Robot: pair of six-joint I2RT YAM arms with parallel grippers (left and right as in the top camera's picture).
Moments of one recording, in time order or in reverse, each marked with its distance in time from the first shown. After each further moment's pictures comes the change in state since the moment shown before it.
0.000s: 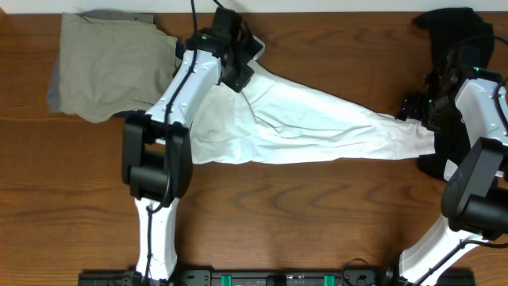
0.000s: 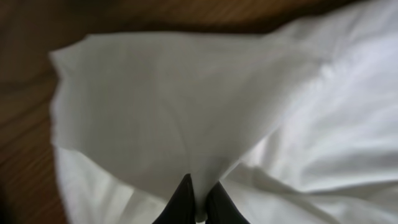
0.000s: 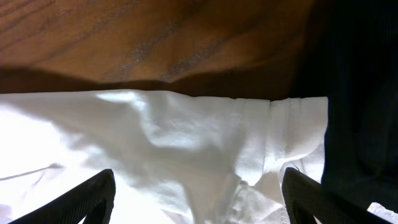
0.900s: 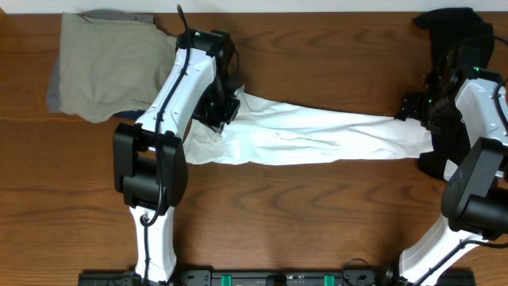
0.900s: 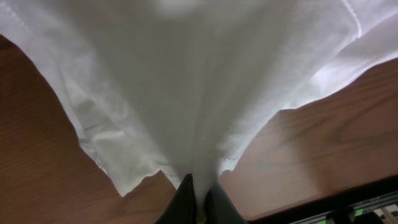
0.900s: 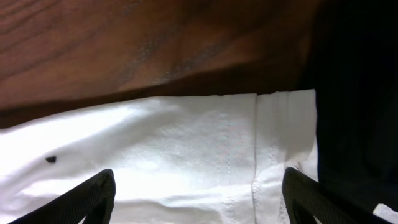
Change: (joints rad) left arm 0.000 -0.058 -0.002 -0.658 -0.003 -0.255; right arm 0.000 0.000 0.000 -0.001 -0.019 -0.001
